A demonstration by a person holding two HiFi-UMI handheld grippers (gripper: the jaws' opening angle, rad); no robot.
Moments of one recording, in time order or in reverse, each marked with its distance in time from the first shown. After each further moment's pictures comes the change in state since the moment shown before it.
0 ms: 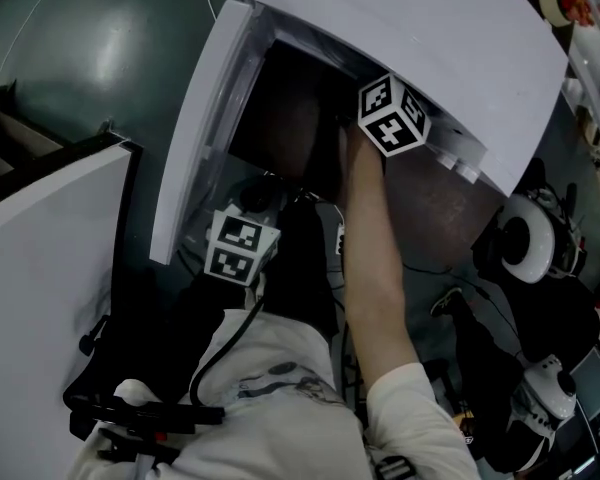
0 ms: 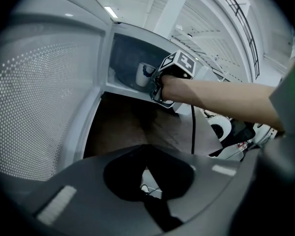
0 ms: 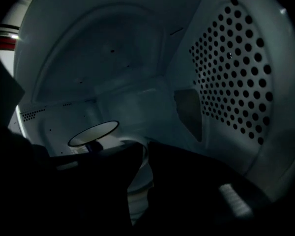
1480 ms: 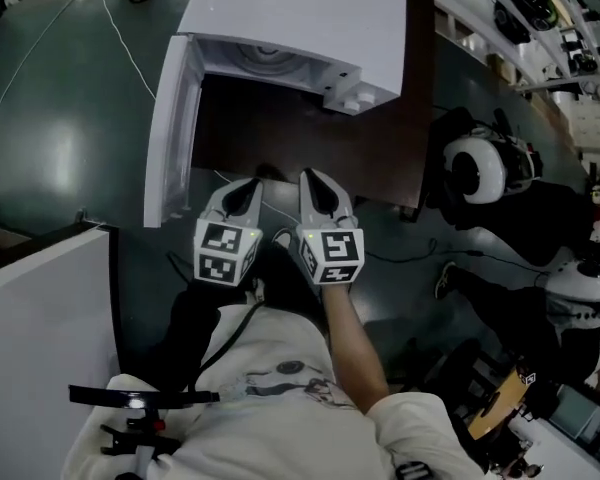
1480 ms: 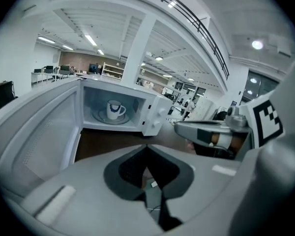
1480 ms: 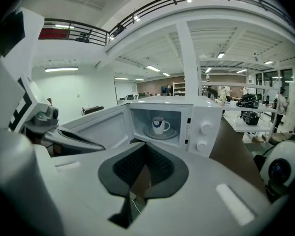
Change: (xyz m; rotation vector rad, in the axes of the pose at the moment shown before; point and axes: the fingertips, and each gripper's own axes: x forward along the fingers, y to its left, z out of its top) left arm -0.068 -0.081 0.033 0.209 -0.276 -0.145; right arm -0.322 0.017 -0.032 -0.359 0.156 0.303
